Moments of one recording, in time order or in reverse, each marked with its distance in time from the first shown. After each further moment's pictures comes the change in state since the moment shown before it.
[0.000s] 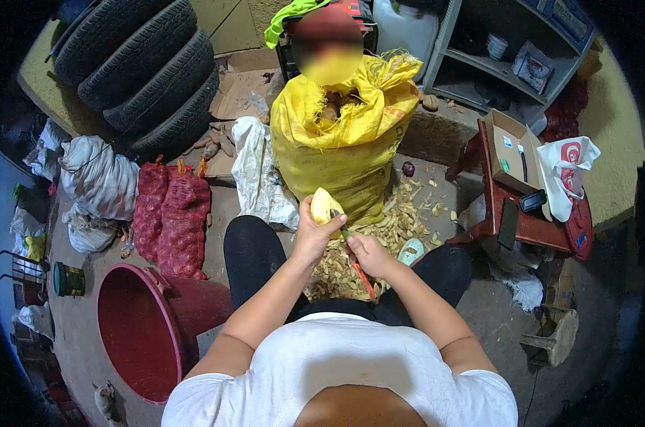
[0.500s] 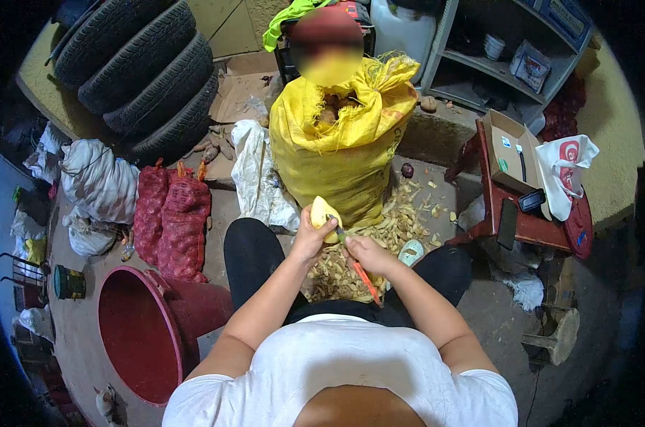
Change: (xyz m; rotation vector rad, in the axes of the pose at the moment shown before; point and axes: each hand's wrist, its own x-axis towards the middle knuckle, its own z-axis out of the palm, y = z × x) left_hand 0.010 -0.031 -0.021 -0.147 -0.063 -0.108; right_hand 0.003 0.005 -0.004 0.271 -0.145 0.184
